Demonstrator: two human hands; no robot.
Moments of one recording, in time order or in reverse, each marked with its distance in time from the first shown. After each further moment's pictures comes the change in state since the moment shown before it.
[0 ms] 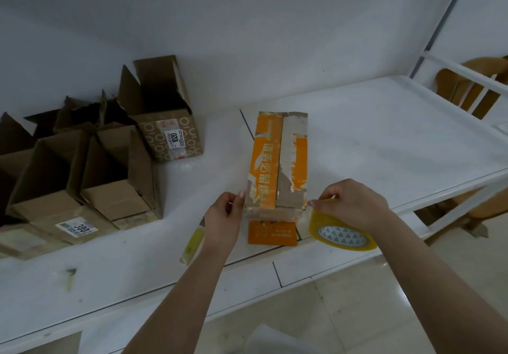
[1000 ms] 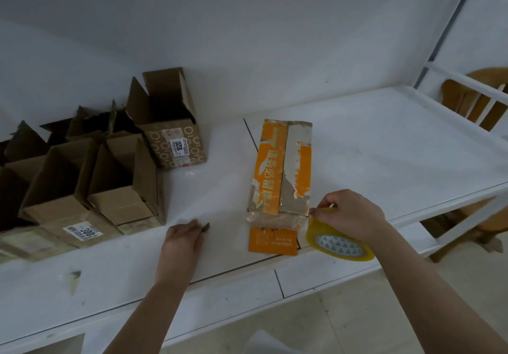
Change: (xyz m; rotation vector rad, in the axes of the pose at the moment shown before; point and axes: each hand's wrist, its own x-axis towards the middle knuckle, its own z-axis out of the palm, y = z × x) left_hand -0.012 -0.062 -0.066 0.796 0.064 0.411; right_hand -0.001 -0.002 0.001 0.003 0.014 -0.008
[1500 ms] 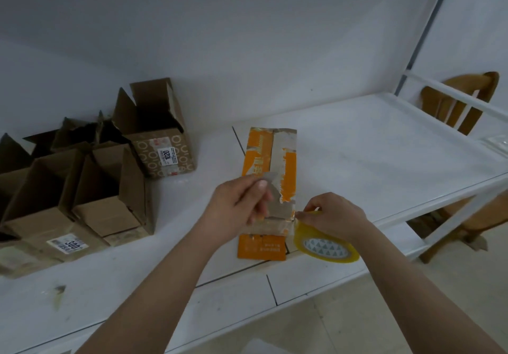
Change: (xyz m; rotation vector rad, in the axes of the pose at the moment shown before) left_hand 0.071 0.135 -0.077 -0.965 -0.309 0.119; right_hand 0.000 -0.001 -0.004 -0.003 -0.060 0.012
